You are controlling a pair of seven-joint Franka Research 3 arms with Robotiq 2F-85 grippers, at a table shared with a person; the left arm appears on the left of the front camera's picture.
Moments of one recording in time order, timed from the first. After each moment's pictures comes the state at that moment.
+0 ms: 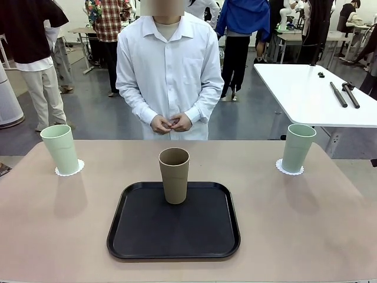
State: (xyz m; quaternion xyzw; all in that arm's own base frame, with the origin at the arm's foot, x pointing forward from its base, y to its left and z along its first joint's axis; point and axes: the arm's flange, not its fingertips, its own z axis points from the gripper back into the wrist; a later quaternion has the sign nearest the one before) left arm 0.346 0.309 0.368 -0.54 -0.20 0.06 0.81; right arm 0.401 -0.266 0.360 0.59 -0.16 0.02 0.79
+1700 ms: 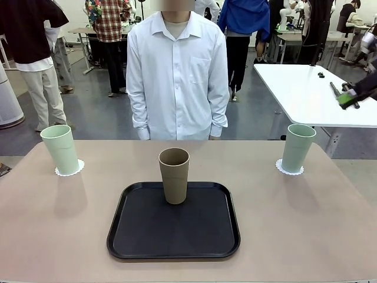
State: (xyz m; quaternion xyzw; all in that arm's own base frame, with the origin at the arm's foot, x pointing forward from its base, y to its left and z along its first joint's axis) left arm 0.347 0.308 0.368 -0.54 -0.20 0.06 0.81; right arm 0.499 -0.105 0.555 0.29 -0.18 0.35 0.88
